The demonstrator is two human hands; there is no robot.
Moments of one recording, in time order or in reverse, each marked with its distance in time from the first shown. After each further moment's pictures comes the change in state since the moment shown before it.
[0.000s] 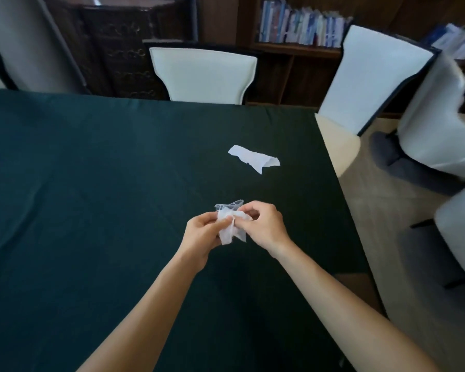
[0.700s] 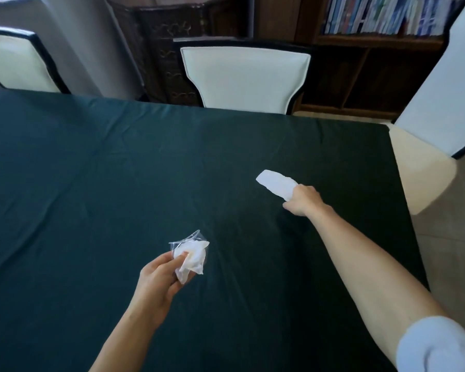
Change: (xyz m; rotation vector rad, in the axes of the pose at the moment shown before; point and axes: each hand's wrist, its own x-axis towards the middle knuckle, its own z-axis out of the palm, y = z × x) left_hand 0.080 -0.013 -0.047 -0.225 0.483 -0.138; right_hand 0.319 0.058 -0.032 -0.775 -0.230 0.153
